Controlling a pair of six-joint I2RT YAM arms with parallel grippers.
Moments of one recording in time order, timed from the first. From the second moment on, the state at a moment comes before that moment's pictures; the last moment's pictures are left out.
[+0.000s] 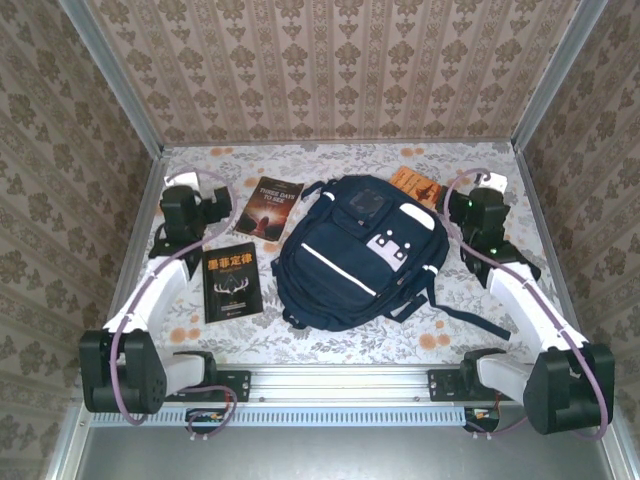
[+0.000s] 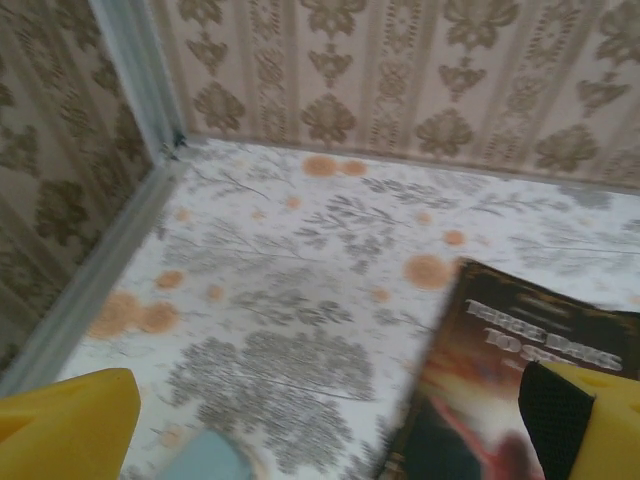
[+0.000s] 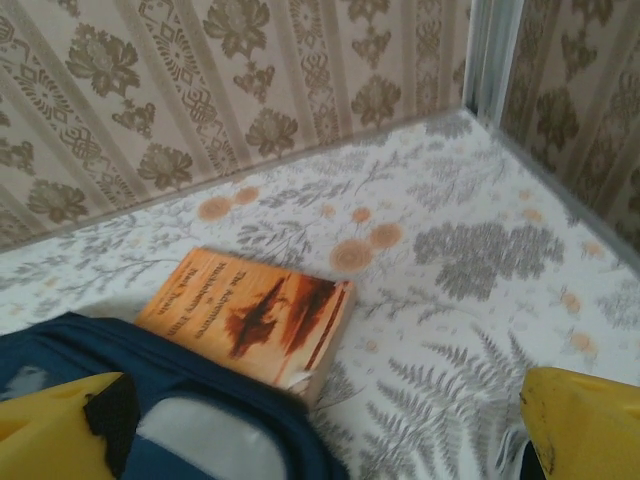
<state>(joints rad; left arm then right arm) -0.11 1.20 0.81 -0.01 -0.15 -0.15 0.07 1.12 0.78 -0.10 0.31 0.34</state>
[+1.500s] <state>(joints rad) -0.66 1.60 0.89 -0.30 0.18 -0.49 0.28 1.82 1.12 -0.42 -0.16 0.72</state>
